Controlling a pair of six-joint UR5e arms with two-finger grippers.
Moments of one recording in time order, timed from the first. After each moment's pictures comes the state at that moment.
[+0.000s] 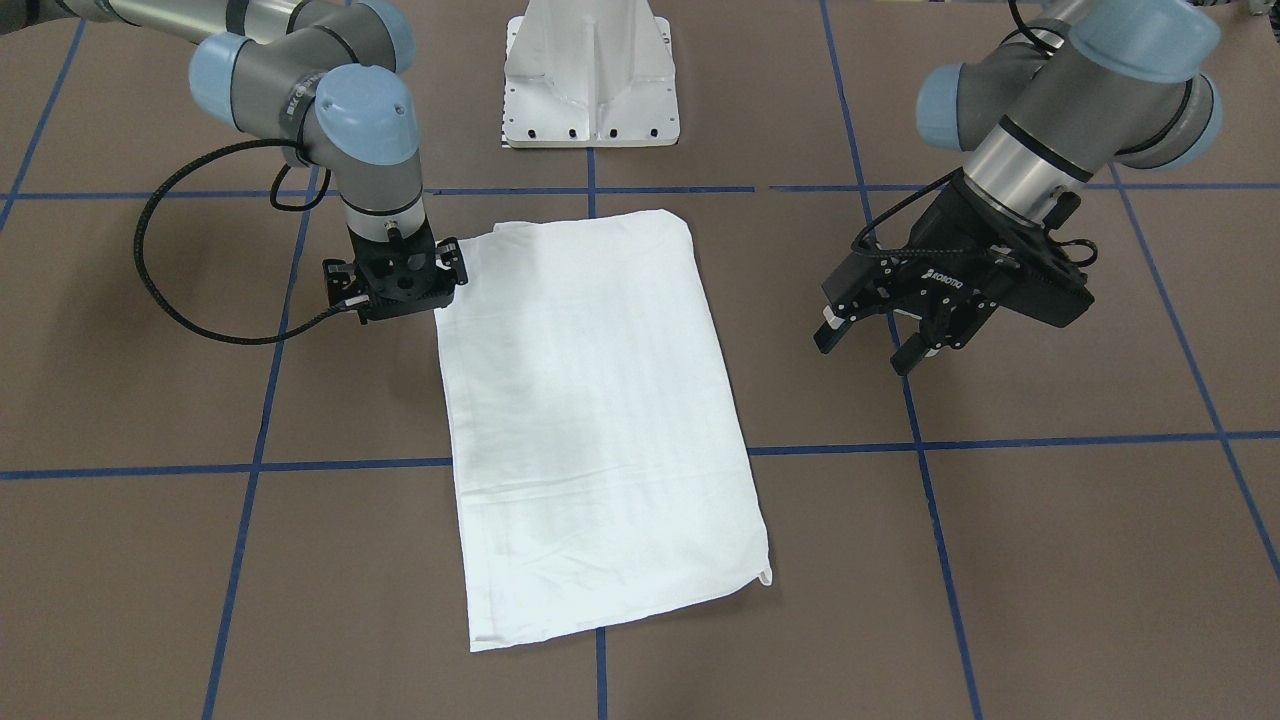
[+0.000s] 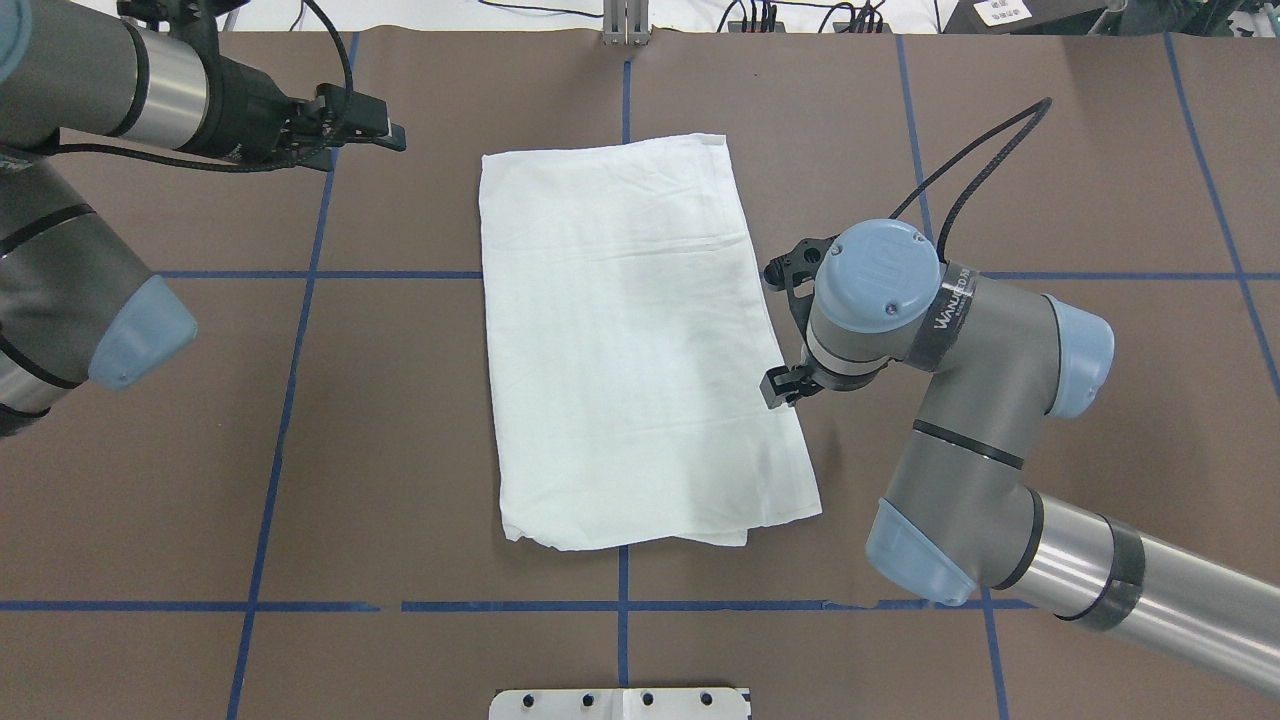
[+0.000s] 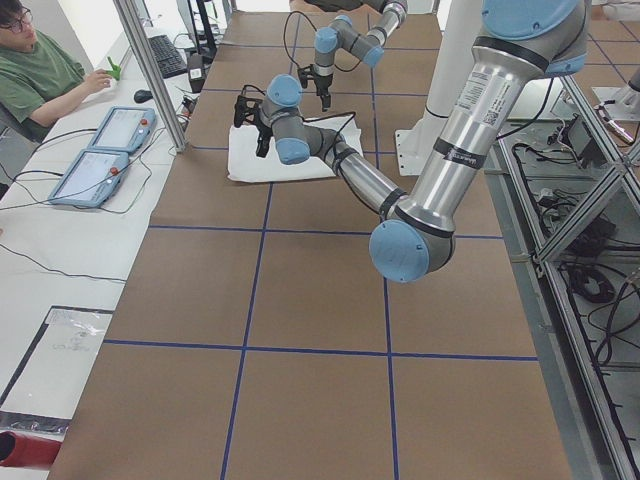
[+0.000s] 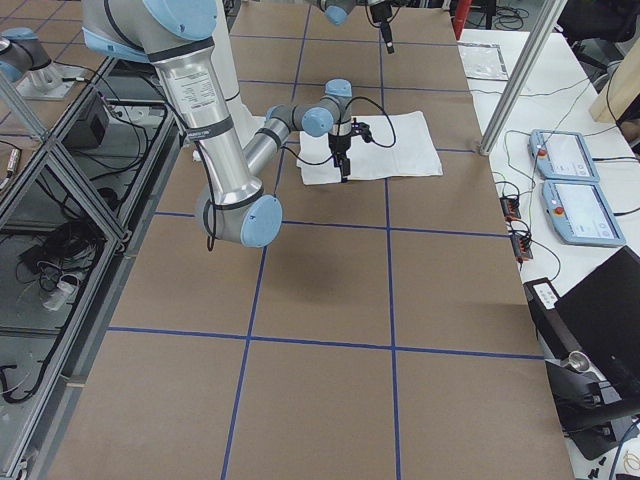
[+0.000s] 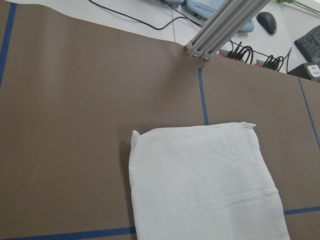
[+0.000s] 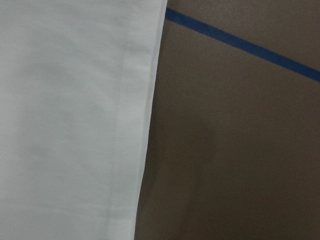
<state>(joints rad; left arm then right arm) -0.94 -2.00 -1.76 -2.21 -2.10 -1.22 0.56 -1.10 1.84 -1.71 1.82 0.81</state>
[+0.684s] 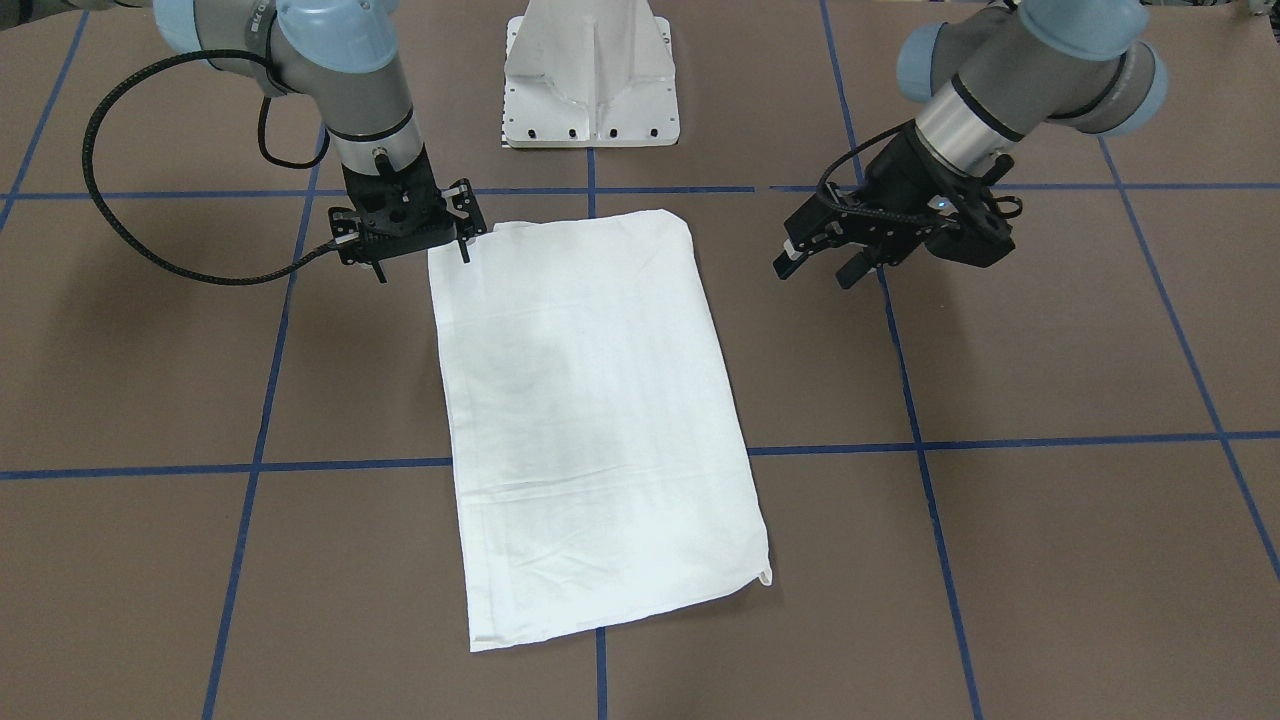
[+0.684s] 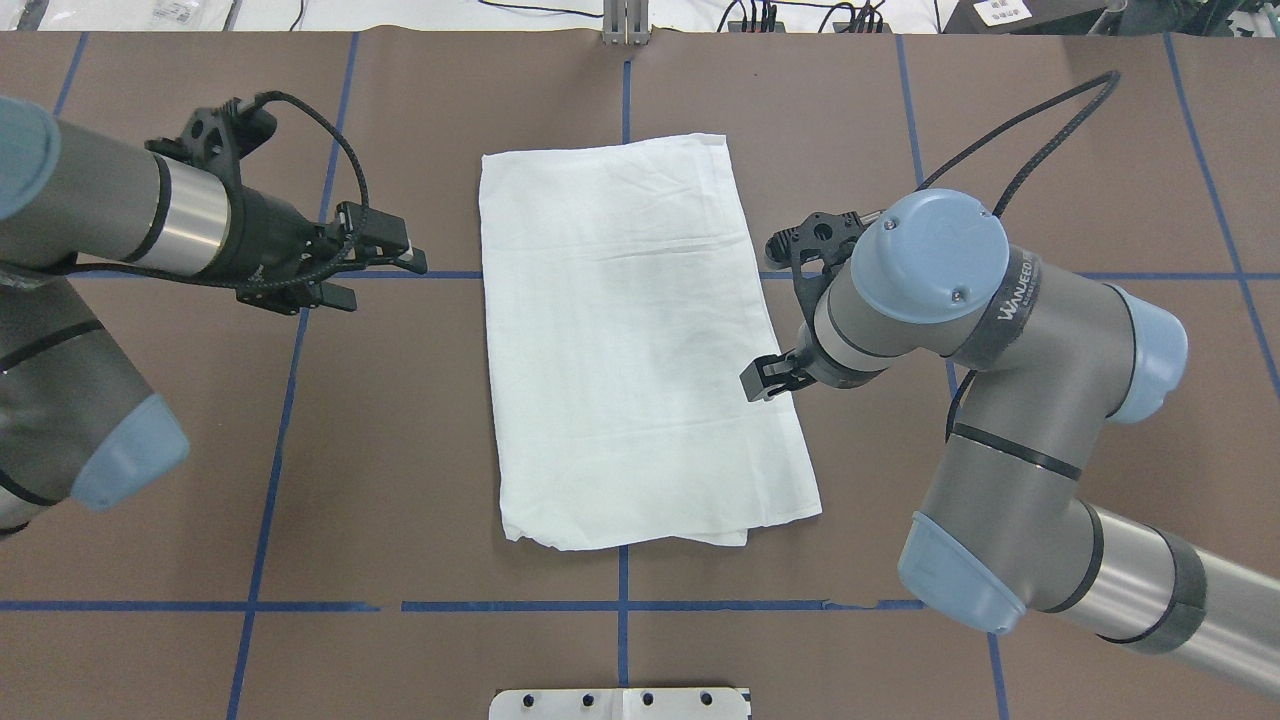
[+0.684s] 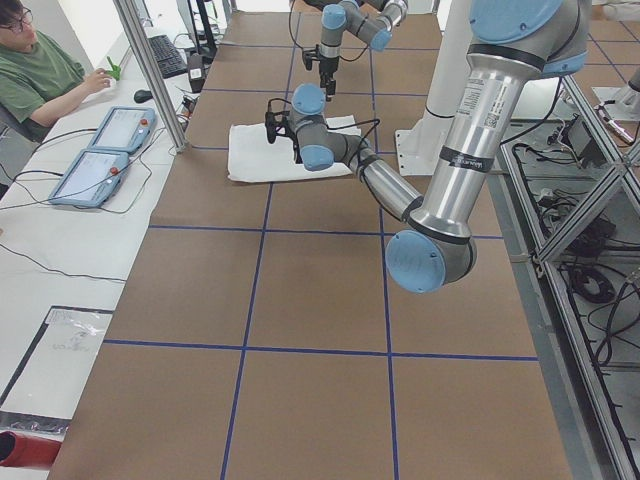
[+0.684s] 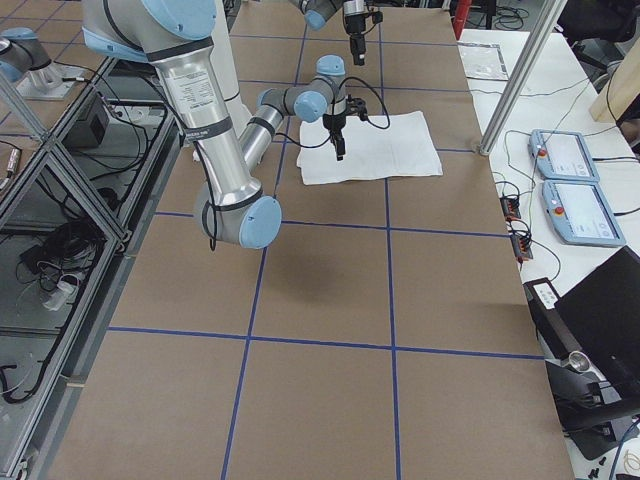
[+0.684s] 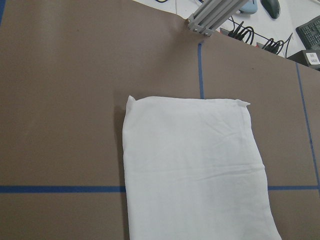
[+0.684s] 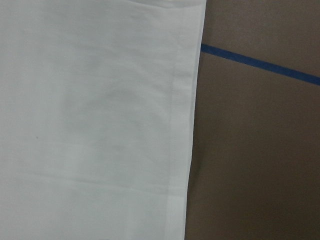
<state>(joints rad) -0.75 -1.88 -1.89 -2.20 -2.11 -1.58 0.57 -1.11 1.98 -1.70 1.88 0.89</state>
